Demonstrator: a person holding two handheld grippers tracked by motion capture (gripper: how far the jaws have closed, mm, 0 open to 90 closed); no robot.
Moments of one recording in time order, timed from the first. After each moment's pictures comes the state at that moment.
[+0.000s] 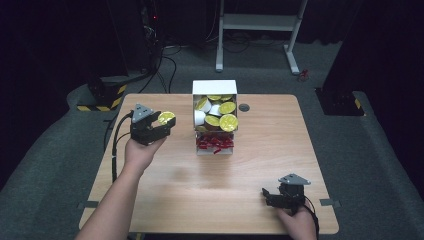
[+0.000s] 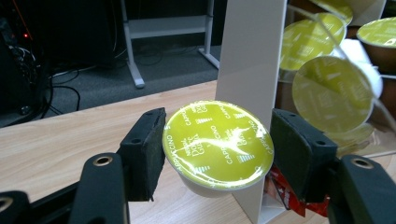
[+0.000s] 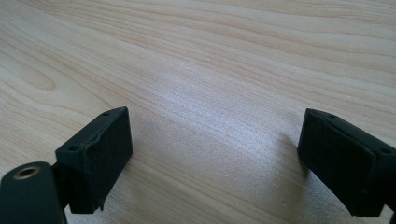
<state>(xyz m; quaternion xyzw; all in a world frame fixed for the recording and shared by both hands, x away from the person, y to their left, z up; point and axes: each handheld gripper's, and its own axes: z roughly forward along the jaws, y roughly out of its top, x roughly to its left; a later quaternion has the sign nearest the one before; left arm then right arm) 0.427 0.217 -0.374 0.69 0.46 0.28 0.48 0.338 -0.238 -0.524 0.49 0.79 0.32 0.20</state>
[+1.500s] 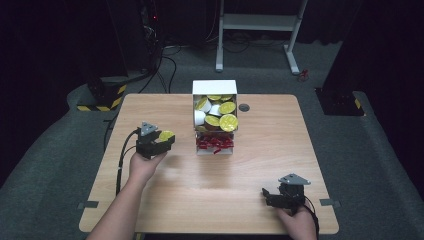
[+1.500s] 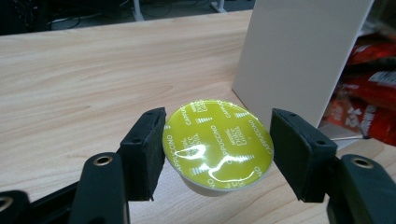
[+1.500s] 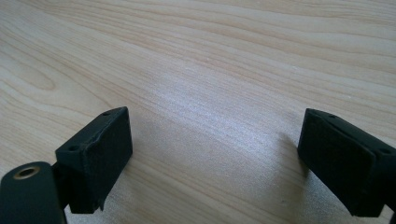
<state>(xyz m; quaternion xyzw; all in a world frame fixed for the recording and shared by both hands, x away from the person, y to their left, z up) 0.439 0.224 -0.459 0.71 0.51 0.24 0.42 0.338 -0.238 -0.524 0.49 0.79 0.32 0.20</state>
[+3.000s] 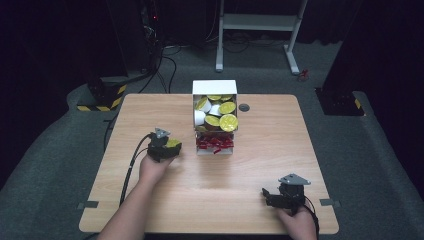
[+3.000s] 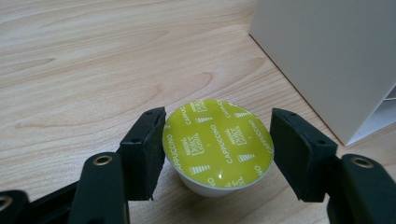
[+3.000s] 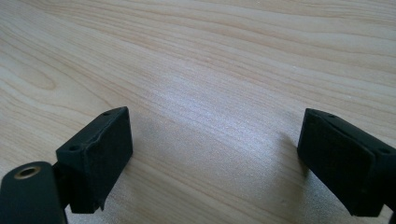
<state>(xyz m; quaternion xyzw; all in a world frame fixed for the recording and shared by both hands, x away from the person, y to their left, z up) 0.460 0.203 -0.506 0.74 0.52 0.23 0.35 0.338 -0.238 -0.524 0.49 0.79 0.32 0.20</state>
